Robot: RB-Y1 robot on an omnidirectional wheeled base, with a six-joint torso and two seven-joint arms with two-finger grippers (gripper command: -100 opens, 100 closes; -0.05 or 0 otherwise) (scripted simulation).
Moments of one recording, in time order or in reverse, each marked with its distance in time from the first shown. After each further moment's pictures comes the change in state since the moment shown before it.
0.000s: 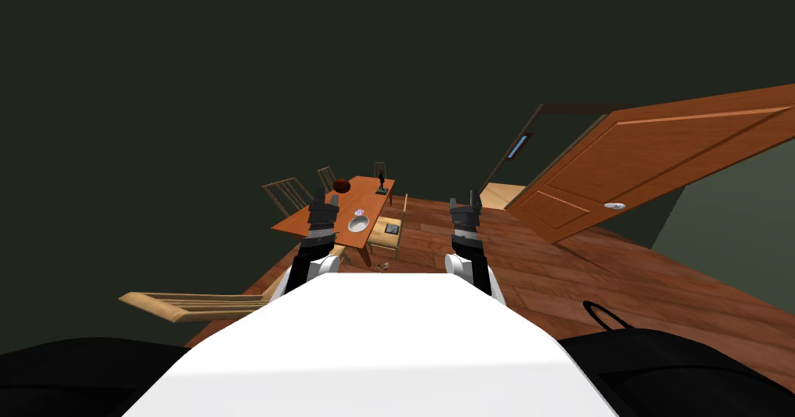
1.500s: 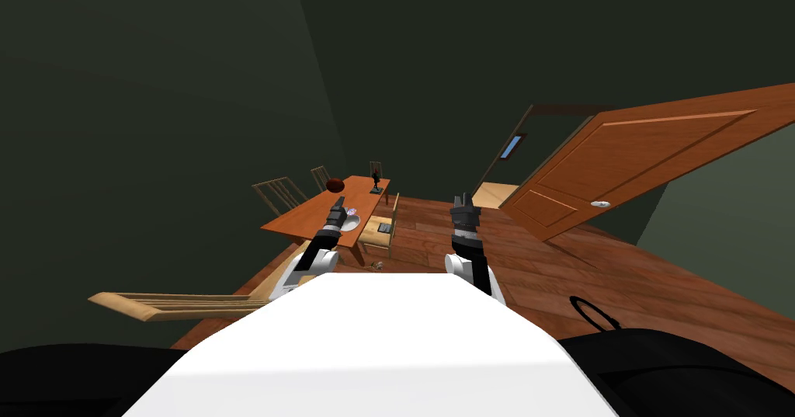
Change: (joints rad) left arm -0.109 0.141 0.037 0.172 0.041 0.367 0.012; right arm 0.000 0.000 0.000 0.000 0.000 0.000 0.000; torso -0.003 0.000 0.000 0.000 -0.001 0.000
